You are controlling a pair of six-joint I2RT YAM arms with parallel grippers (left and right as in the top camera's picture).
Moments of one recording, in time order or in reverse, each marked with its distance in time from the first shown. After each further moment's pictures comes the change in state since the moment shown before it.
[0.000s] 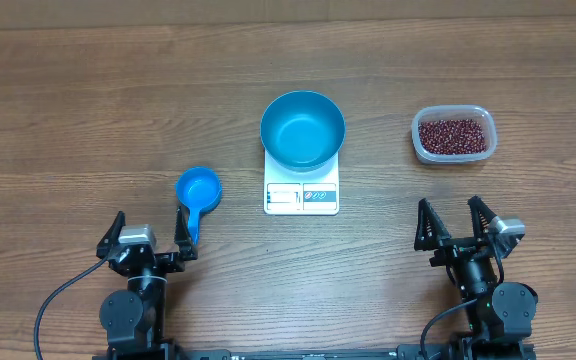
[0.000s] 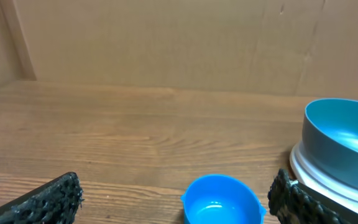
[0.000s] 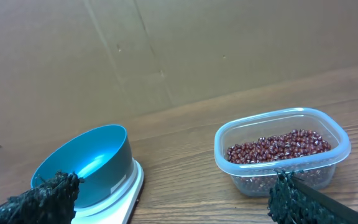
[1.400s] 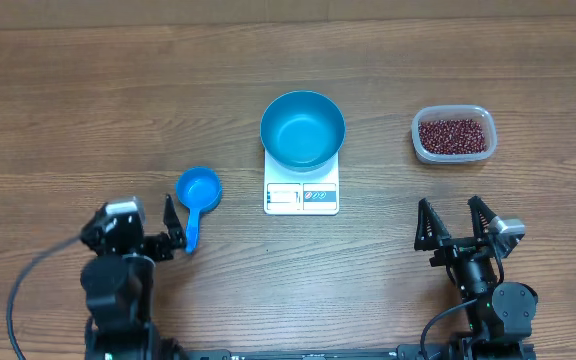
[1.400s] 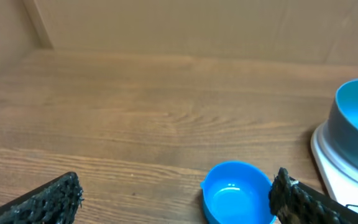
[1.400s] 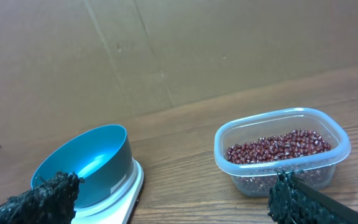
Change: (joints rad) left arm 0.000 0.388 0.309 -0.154 -0.072 0.035; right arm 0.000 0.000 0.000 0.000 0.000 0.000
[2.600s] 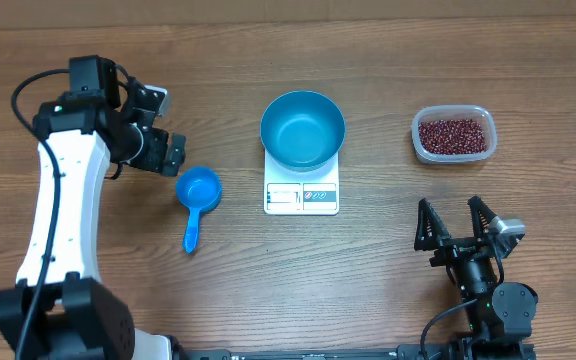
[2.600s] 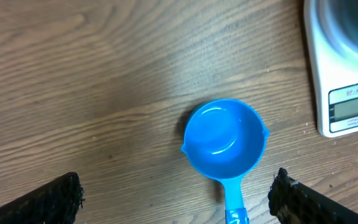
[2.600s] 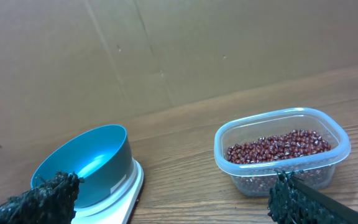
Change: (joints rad) left arm 0.006 1.256 1.155 -0.892 0.173 0.360; right arm 0.000 0.000 0.000 0.001 0.000 0.000
